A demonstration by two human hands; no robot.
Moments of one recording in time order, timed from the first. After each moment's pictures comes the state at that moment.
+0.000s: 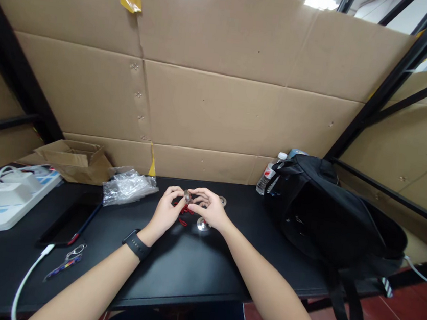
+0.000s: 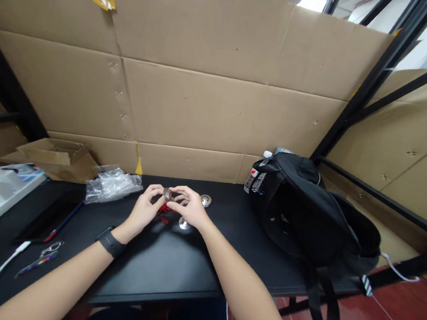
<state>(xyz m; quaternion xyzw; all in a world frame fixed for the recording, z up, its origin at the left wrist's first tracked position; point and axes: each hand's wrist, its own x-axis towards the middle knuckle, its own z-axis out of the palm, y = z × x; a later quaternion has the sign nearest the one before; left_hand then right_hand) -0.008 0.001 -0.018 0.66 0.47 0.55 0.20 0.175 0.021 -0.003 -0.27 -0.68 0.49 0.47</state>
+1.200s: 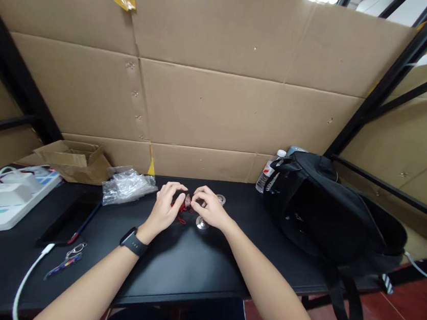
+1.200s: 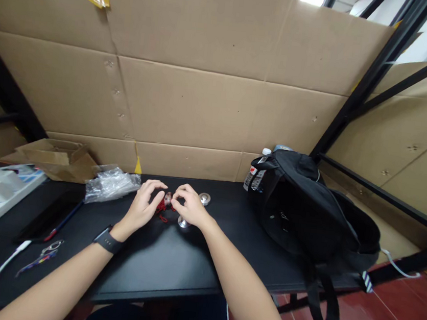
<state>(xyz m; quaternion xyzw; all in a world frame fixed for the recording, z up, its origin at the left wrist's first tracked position) -0.013 -0.016 0.005 0.74 0.48 0.46 0.05 0.186 0.018 0.010 -0.31 -0.82 0.27 0.39</state>
